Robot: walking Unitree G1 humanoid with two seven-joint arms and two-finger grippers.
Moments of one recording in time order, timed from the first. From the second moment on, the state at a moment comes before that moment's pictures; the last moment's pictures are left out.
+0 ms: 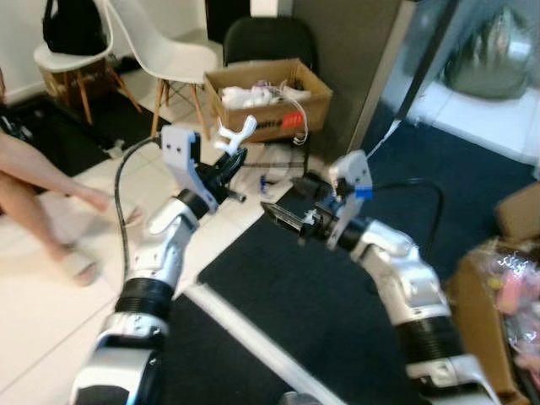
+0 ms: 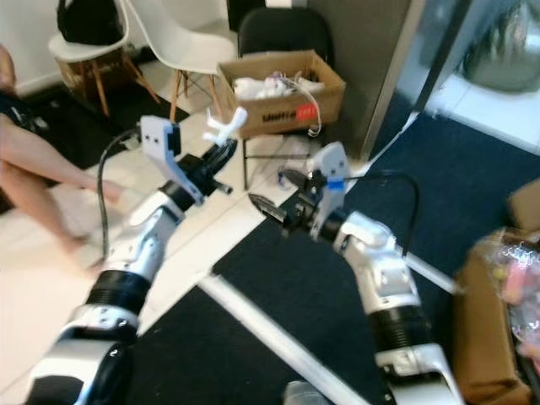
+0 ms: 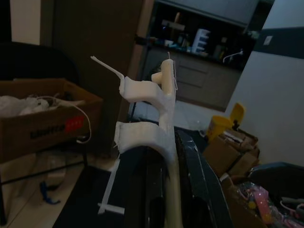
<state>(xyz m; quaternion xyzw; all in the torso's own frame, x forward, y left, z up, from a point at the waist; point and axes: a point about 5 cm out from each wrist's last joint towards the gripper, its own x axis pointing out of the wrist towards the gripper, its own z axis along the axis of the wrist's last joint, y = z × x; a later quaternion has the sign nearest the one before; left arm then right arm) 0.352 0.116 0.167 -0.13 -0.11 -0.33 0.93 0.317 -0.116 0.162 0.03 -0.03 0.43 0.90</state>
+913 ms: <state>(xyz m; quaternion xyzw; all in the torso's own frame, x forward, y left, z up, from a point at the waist) 0.351 0.113 0.169 -0.13 -0.12 -0.33 0.93 0.316 -0.114 0.161 0.03 -0.03 0.43 0.90</state>
